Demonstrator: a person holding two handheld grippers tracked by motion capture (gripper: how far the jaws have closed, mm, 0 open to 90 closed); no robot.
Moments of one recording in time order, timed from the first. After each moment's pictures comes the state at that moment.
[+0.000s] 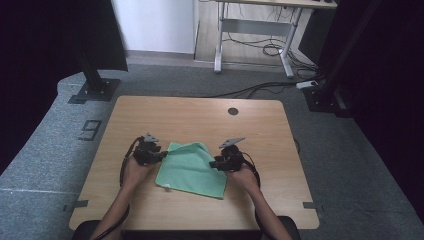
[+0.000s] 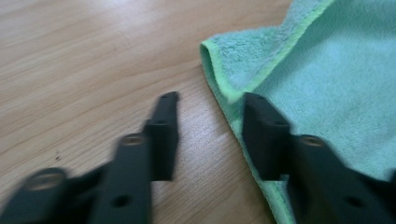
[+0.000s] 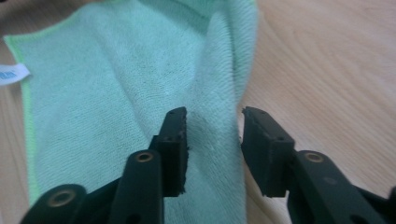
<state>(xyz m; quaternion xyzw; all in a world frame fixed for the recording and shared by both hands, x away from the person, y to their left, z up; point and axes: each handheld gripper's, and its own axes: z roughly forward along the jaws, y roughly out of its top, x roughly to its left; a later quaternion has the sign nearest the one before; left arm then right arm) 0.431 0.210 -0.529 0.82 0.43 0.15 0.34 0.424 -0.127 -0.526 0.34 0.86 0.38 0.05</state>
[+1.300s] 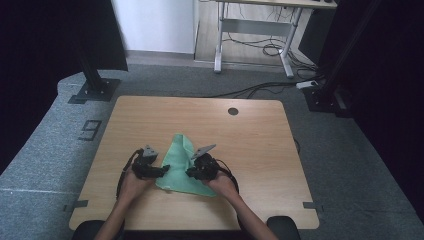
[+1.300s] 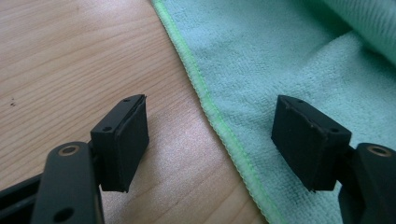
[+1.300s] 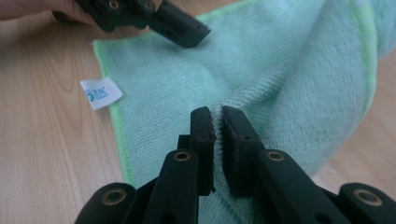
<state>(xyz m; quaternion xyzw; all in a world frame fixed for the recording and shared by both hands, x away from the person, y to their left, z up) 0.392 0.208 -0.545 0.83 0.41 0.16 0.34 0.392 -0.044 -0.523 0.25 0.89 0.38 0.02</state>
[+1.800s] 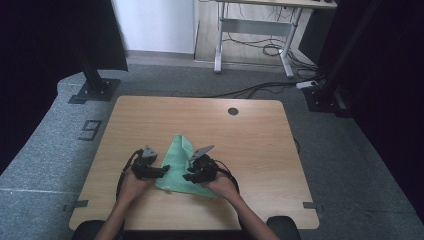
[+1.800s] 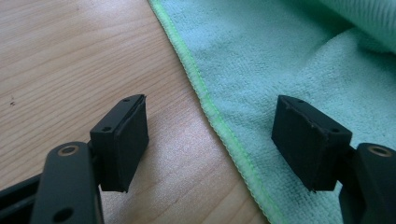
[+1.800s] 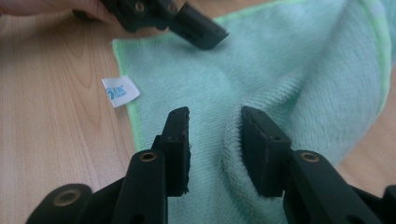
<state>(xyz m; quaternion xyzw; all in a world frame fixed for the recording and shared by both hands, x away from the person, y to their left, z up) 0.391 0.209 -0.546 0.83 0.41 0.16 0.34 0.385 -0.041 -0.514 0.23 0.90 0.37 0.02</state>
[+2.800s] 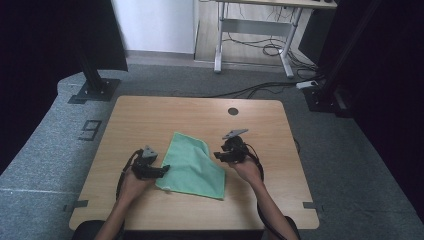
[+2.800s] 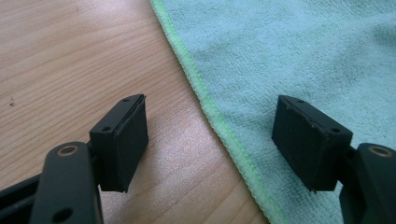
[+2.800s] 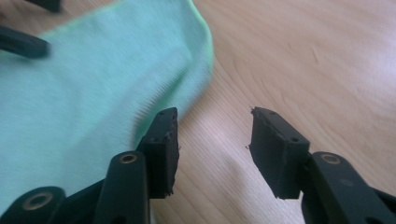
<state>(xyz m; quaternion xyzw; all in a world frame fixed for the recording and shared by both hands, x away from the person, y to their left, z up) 0.391 0.209 -0.547 0.83 0.41 0.16 0.35 0.440 -0.136 -0.500 0.35 0.86 0.36 0.11</state>
